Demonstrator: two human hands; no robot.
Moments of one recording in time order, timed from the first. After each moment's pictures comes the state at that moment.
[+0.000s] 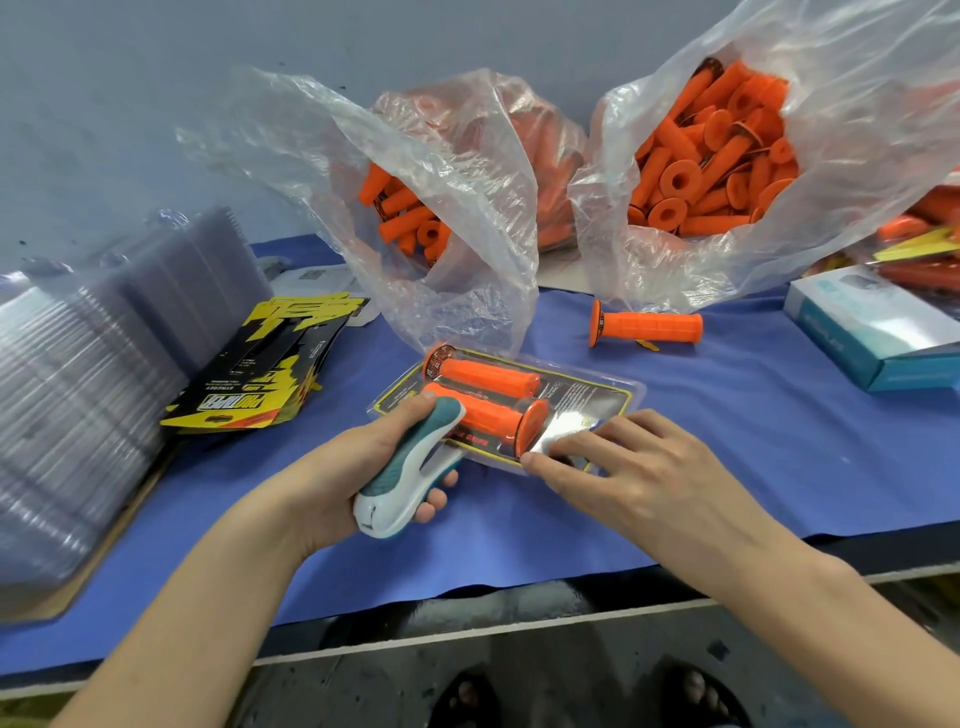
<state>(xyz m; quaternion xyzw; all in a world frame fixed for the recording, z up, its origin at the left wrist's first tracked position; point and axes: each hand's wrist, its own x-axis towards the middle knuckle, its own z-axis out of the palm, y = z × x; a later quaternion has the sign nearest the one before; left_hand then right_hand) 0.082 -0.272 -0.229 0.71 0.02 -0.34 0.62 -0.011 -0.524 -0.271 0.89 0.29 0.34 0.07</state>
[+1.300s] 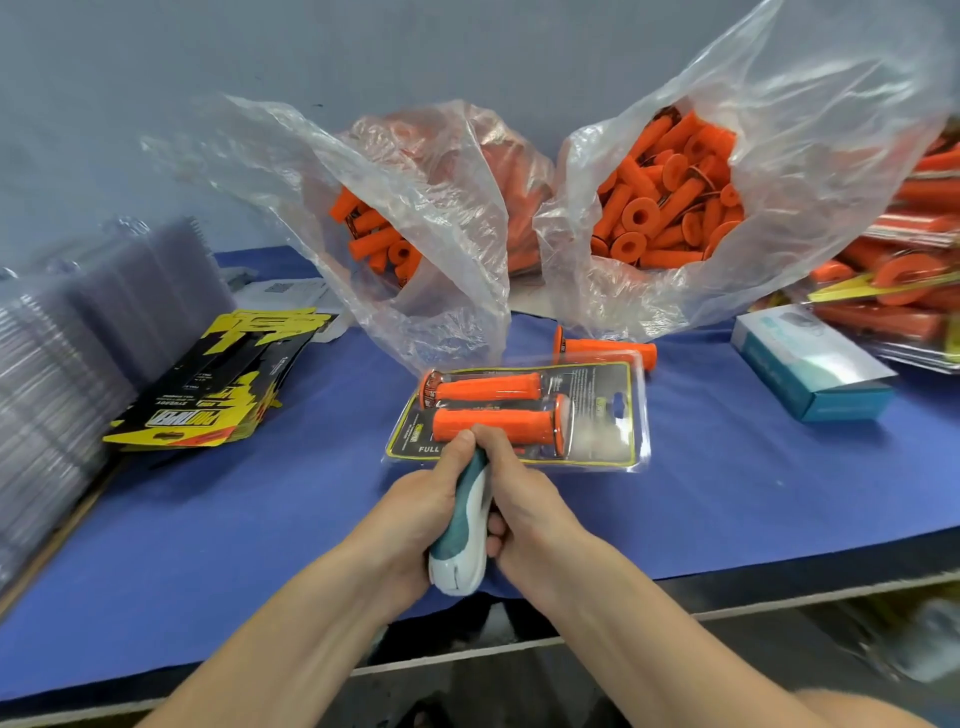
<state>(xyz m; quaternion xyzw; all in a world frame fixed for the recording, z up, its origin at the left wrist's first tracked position) 0.040 -0.349 -0.251 0.68 0.04 -0.26 0.68 0.031 -0.437 -0.268 0.50 -0.27 -0.06 -0.82</state>
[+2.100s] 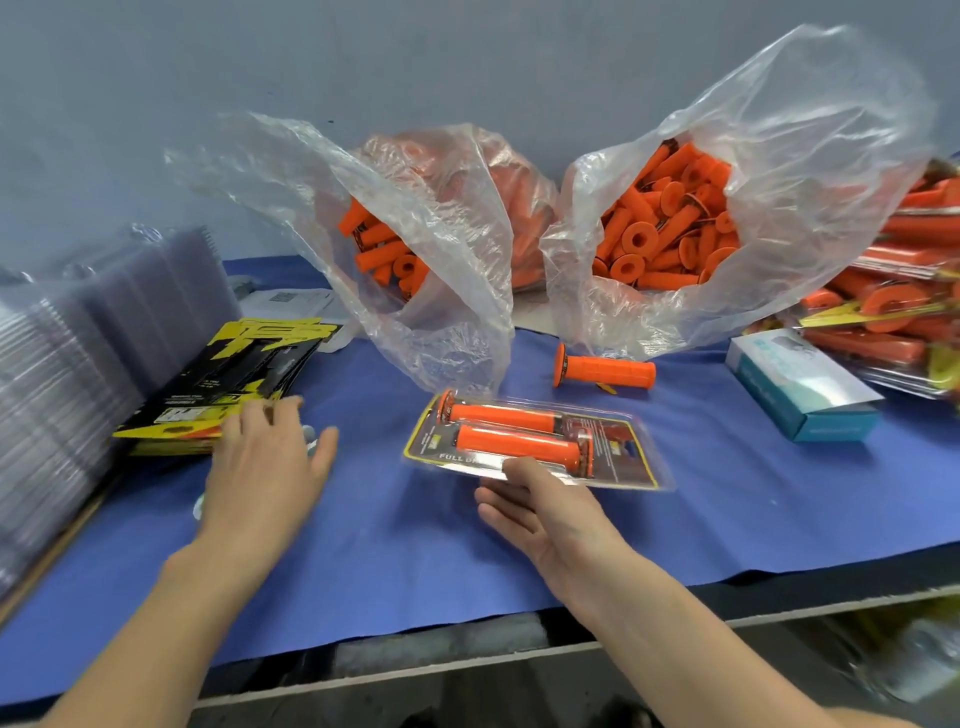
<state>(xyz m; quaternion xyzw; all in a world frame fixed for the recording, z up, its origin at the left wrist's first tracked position) 0.110 -0.238 -0.252 0.98 -0.03 0.19 0.11 0.013 -0.459 -0.262 0.45 -0.22 0.00 -0.86</state>
